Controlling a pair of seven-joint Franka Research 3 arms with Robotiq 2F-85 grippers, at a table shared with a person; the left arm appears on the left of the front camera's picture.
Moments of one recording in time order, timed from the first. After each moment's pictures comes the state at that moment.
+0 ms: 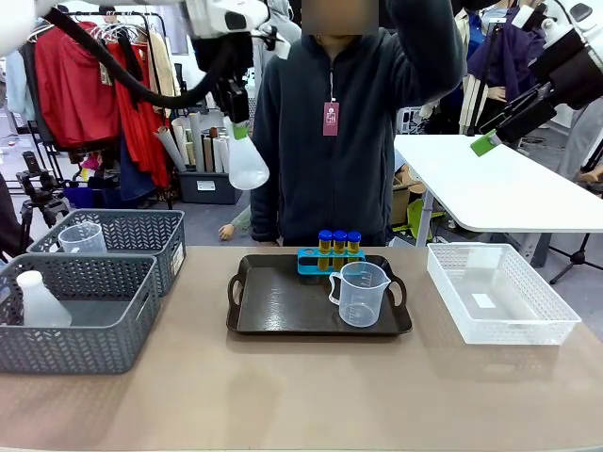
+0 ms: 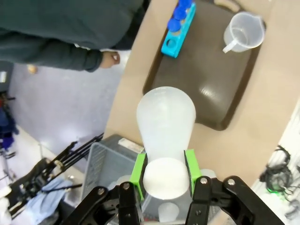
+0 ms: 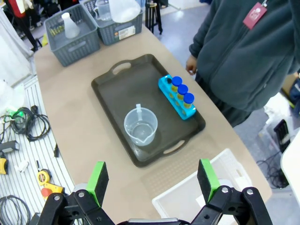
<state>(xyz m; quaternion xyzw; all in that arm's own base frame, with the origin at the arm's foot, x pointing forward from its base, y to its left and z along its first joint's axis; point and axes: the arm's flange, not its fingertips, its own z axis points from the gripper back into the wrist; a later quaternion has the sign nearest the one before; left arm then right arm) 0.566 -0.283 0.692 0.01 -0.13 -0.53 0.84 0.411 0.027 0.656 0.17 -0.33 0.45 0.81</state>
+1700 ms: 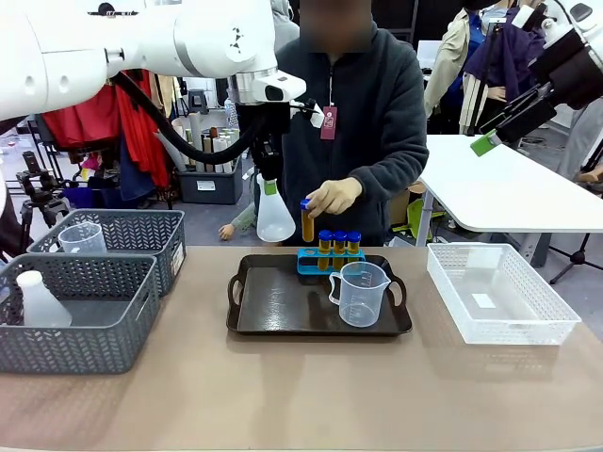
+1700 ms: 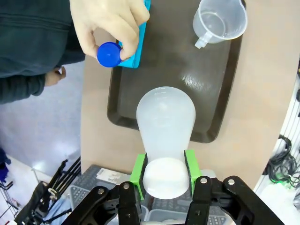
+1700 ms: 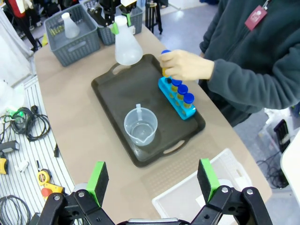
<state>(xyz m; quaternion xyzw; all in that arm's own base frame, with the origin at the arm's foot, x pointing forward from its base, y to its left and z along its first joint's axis) 0.582 -0.339 0.592 -0.01 -0.06 -0.60 0.80 0.411 0.027 0.656 0.17 -0.33 0.45 0.81</state>
